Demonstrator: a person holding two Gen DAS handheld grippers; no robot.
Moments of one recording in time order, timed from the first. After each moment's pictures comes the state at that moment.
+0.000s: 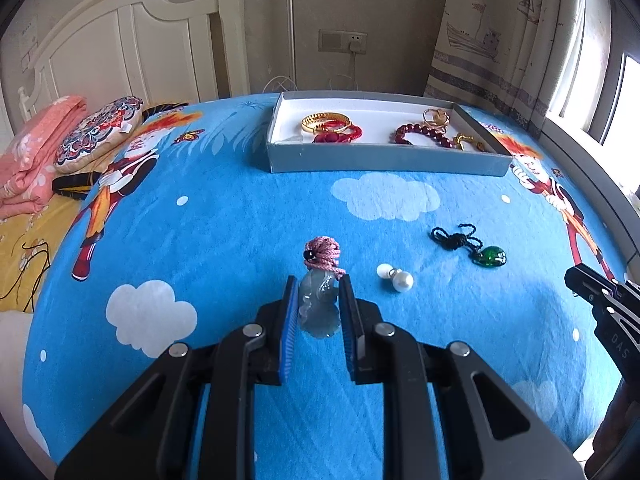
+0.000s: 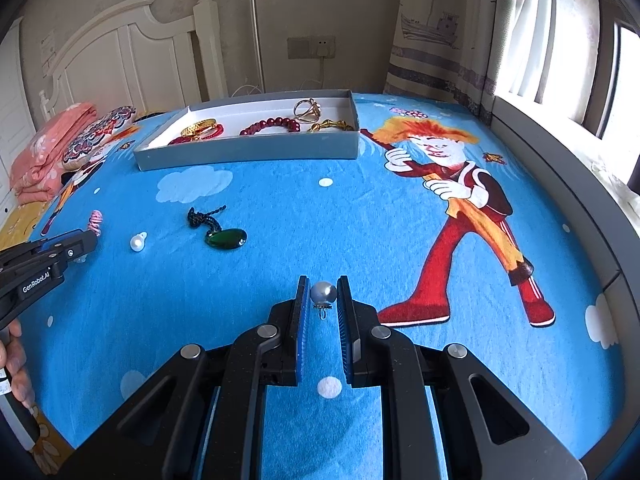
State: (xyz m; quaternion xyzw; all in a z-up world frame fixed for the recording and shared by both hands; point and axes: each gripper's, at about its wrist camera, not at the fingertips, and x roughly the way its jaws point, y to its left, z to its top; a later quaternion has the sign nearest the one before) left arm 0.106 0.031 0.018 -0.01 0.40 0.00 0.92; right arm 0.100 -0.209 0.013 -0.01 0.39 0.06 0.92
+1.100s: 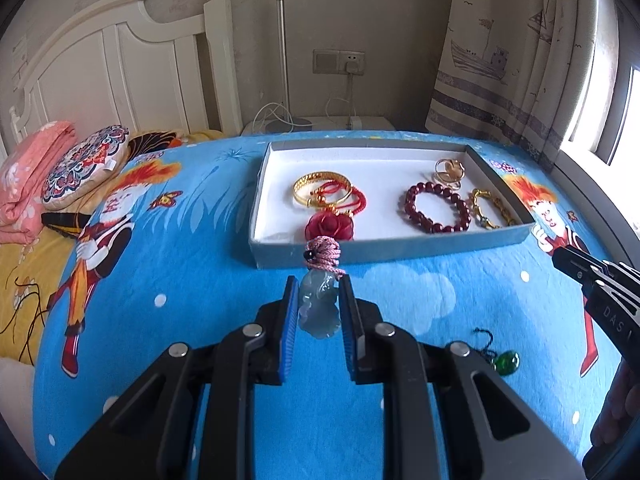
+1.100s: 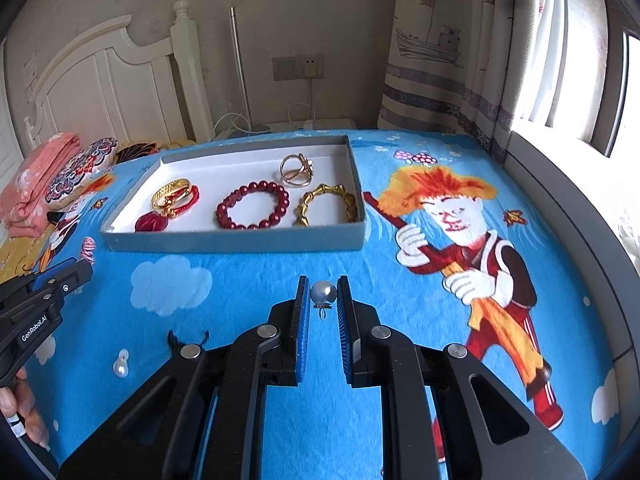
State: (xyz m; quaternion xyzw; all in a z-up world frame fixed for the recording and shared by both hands) left arm 0.196 0.030 0.041 0.00 0.38 -0.01 0.93; right arm 0.196 -0.196 0.040 0.00 0.37 0.04 0.93
